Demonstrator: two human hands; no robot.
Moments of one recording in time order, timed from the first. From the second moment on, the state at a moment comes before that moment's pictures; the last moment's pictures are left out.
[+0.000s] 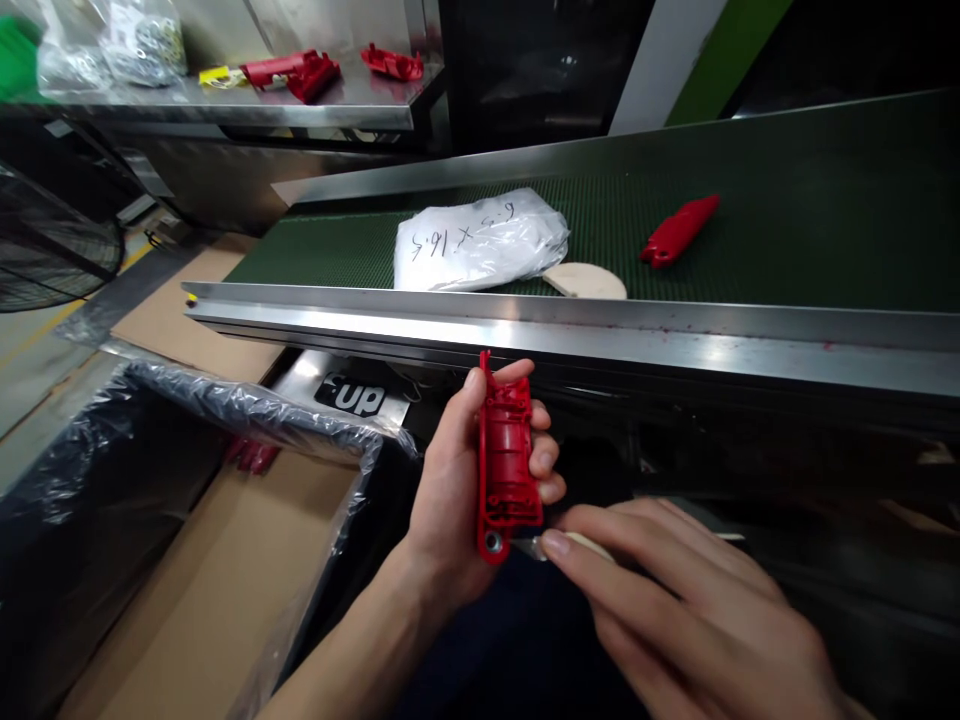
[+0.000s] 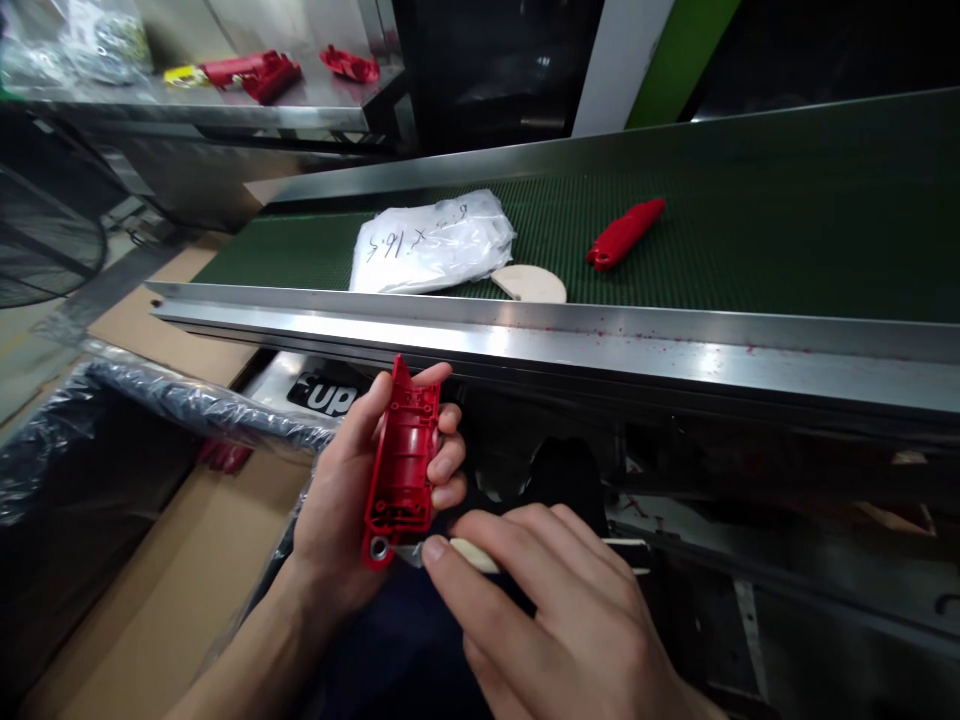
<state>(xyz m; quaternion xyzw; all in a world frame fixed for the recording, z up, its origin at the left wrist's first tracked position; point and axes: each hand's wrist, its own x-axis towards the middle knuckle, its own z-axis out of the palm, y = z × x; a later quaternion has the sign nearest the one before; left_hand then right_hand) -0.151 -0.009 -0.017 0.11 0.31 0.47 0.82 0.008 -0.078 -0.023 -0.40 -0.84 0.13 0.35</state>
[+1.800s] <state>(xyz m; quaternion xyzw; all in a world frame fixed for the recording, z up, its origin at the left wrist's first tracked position) -0.193 0.013 -0.023 0.37 0.42 0.59 0.57 -0.004 0.085 0.024 -0.40 -0.68 0.57 0.25</state>
